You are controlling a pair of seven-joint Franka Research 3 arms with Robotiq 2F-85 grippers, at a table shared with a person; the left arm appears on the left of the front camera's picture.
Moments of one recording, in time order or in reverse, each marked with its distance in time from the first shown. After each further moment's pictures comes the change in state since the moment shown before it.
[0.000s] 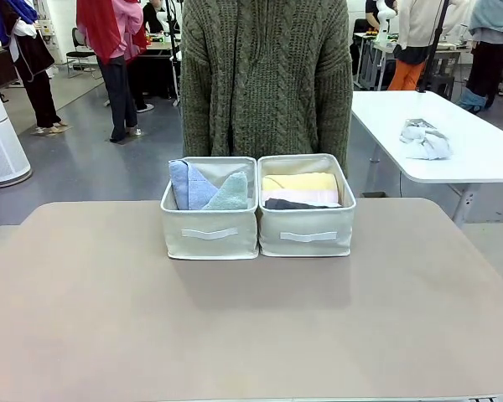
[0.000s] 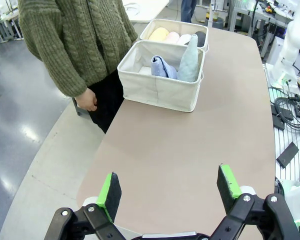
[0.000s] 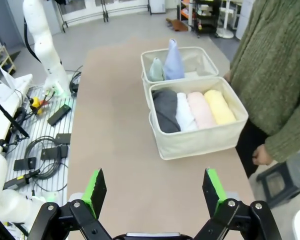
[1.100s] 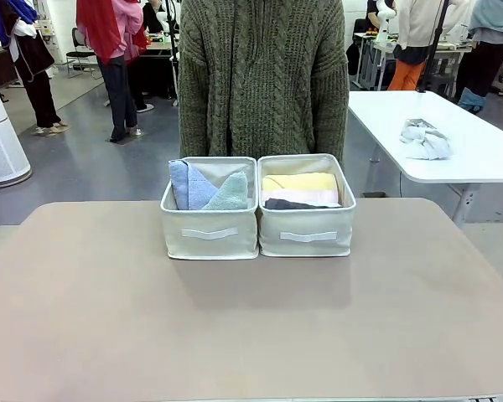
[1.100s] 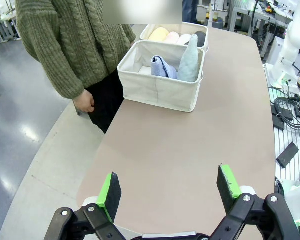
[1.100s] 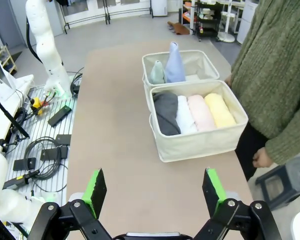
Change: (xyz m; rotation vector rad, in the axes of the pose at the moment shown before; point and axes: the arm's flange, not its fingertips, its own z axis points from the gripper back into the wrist) left arm 0.000 0.000 0.000 0.000 0.000 0.000; right arm 0.000 0.001 0.001 0.000 -0.012 0.012
